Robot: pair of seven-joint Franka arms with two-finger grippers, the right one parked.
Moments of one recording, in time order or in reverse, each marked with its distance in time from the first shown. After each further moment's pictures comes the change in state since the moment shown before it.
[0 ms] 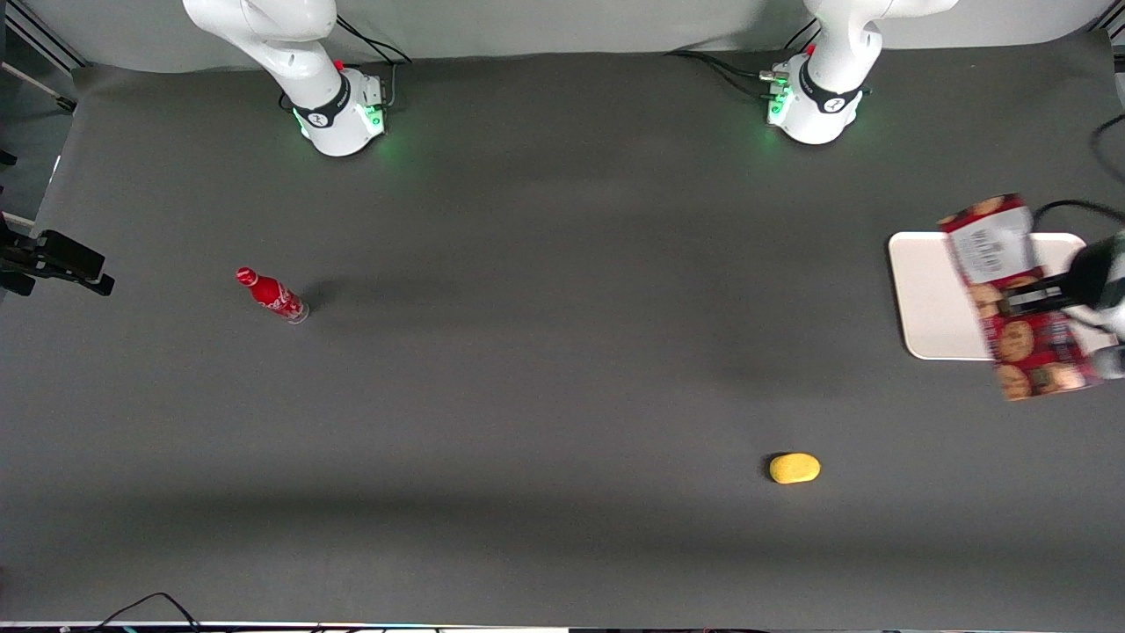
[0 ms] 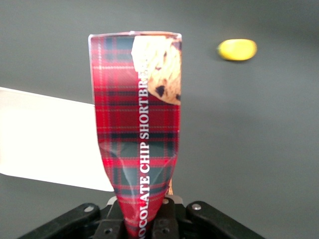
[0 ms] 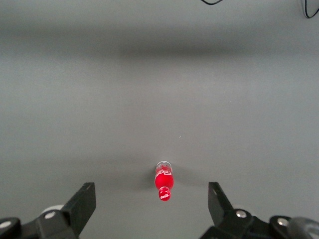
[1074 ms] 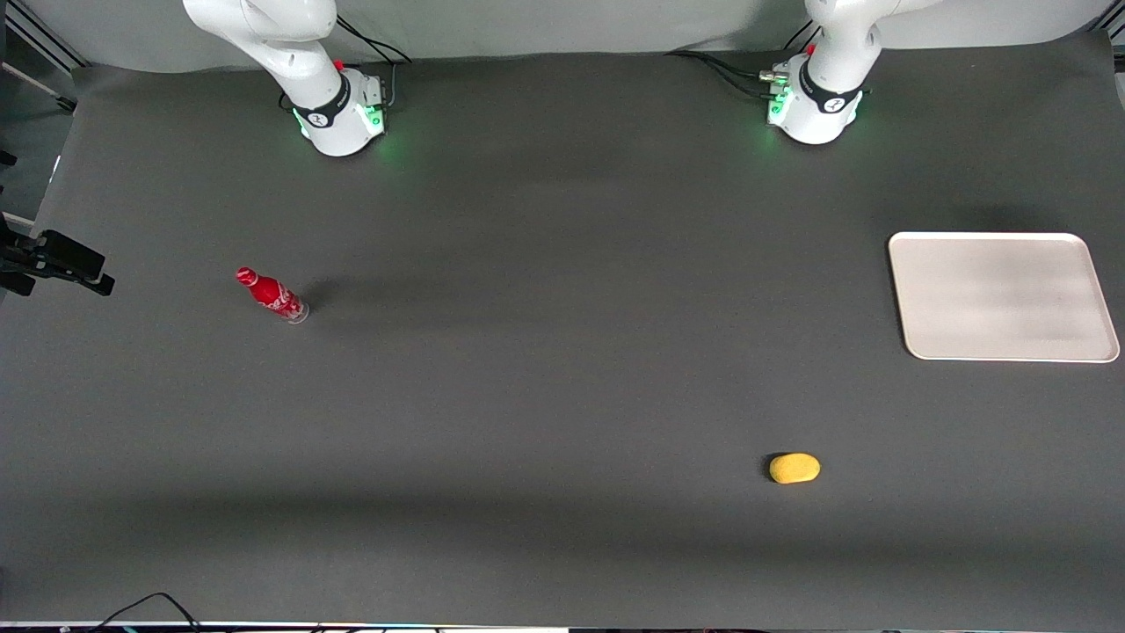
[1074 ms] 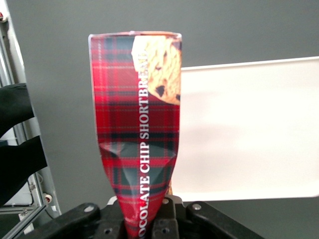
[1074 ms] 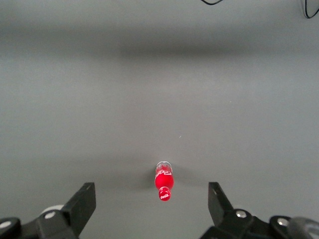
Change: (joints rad) arm 0.255 0.031 0.394 -0.465 -0.006 0.615 0.901
